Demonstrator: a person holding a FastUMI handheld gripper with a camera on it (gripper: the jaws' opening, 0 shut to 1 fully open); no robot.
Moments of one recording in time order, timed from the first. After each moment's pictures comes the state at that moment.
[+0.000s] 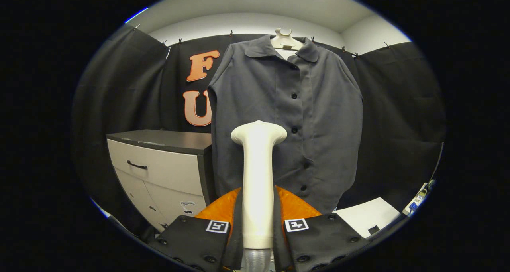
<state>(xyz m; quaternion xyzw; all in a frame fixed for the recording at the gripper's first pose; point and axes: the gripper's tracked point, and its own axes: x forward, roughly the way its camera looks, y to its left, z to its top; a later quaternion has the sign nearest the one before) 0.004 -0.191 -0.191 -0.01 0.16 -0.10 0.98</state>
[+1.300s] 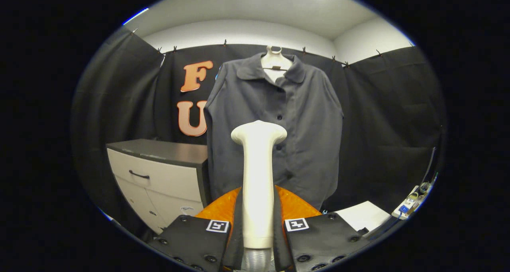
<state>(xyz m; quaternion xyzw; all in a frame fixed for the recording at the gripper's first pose) -0.020 -0.207 -0.072 -0.03 0.09 -0.15 0.98</state>
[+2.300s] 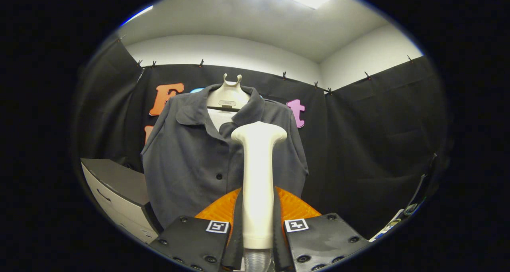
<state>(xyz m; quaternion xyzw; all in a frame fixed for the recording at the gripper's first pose) 0.057 -0.352 0.009 -0.07 0.03 -0.20 0.98</state>
